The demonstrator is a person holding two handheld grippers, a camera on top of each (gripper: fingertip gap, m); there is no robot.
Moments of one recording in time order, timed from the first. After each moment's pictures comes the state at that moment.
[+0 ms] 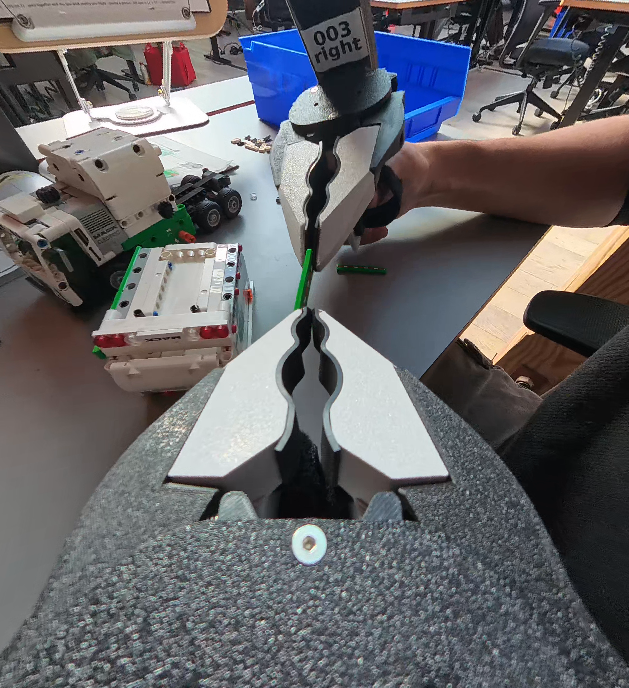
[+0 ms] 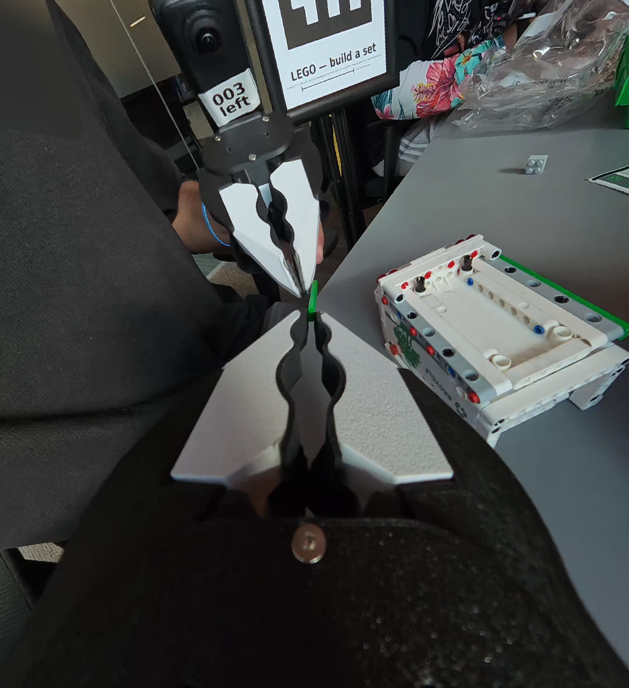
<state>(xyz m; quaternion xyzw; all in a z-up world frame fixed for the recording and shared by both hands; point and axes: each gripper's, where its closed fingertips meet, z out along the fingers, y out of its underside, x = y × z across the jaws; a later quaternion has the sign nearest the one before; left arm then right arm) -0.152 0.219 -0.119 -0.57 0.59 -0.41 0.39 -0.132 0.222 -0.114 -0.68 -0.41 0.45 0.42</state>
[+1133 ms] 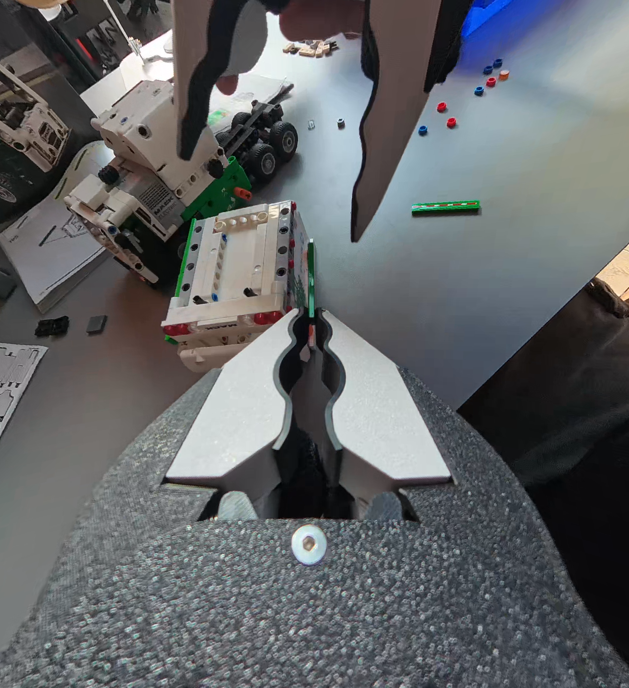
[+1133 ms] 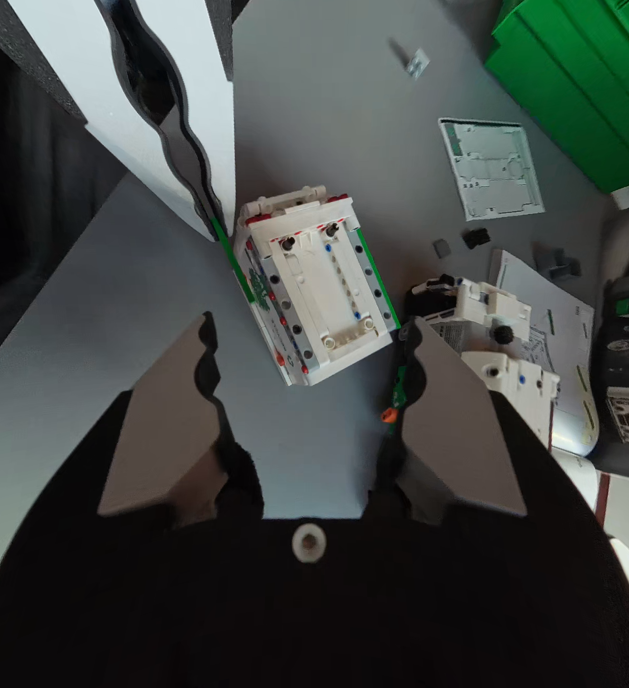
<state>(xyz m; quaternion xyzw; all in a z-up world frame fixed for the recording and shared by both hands) -0.149 0.251 -0.139 -0.60 0.64 -0.25 0.42 -0.097 0.281 -0.118 -0.73 -0.57 0.04 0.37</state>
